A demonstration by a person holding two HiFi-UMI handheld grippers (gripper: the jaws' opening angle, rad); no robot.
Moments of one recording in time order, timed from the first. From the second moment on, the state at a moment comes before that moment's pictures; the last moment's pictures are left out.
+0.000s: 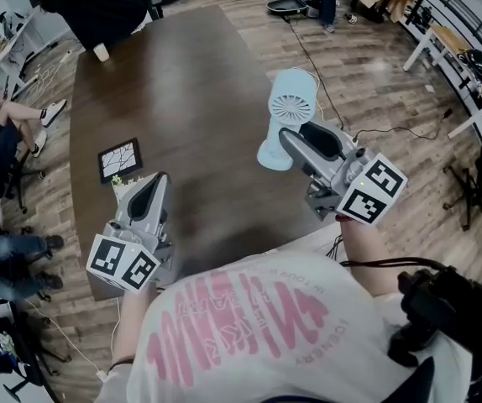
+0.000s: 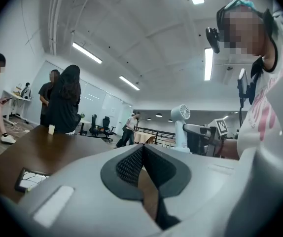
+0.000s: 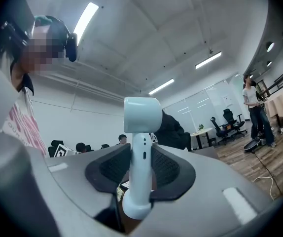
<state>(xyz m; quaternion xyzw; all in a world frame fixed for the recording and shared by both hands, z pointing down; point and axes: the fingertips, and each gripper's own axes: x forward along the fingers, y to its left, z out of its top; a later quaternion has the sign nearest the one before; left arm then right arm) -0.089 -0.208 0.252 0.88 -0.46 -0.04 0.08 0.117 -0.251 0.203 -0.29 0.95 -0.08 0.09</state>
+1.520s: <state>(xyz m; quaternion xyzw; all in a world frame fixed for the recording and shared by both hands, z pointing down) -0.242 -0.125 0.280 0.80 -0.58 -0.08 0.12 -0.039 -0.214 0.206 -0.20 0.97 -0.10 0.09</state>
